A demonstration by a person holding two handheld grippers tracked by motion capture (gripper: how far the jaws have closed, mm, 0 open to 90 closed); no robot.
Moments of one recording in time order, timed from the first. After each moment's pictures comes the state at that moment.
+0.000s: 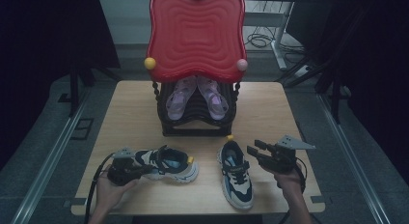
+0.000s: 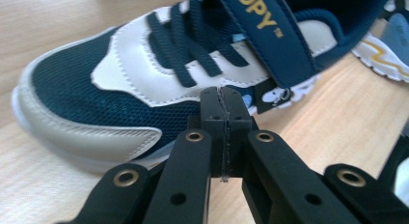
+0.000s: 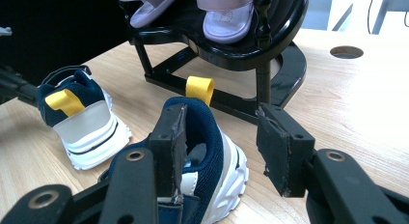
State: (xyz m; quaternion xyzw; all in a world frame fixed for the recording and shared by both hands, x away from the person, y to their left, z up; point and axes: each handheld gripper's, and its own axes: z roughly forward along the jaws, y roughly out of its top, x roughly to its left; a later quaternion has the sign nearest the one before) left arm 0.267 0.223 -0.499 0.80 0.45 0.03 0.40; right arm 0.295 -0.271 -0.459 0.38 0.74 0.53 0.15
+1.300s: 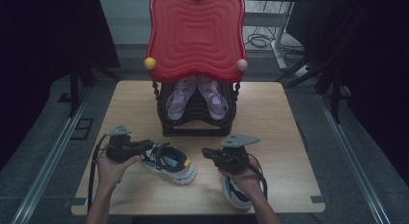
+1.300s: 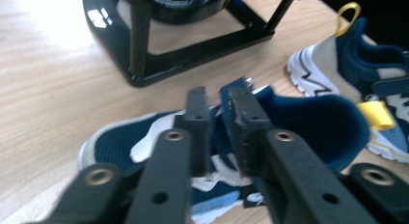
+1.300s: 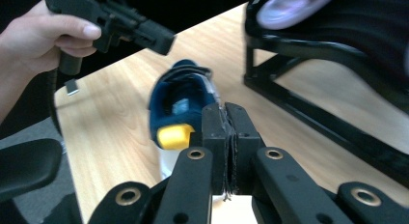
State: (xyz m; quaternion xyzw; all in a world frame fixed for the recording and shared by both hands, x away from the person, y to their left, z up) left arm 0.305 0.223 -0.454 0.76 0.45 0.08 0.46; right arm 0.284 -0.130 -0.430 0.29 0.81 0.51 0.08
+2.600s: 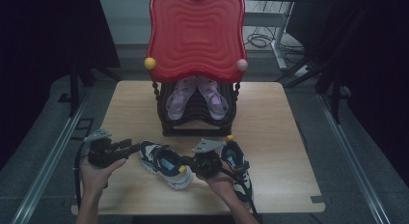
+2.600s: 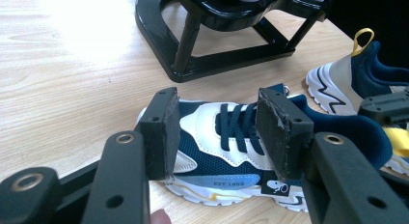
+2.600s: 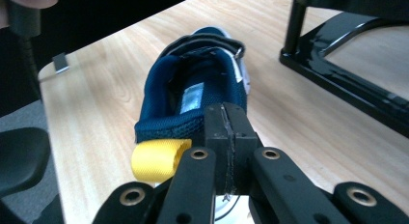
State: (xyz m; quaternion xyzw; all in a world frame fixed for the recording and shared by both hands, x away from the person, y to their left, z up) left arm 0.285 0.266 -0.454 0.72 0.50 0.10 0.47; right arm 0.288 -0.068 -0.471 0.29 0.83 0.47 0.07
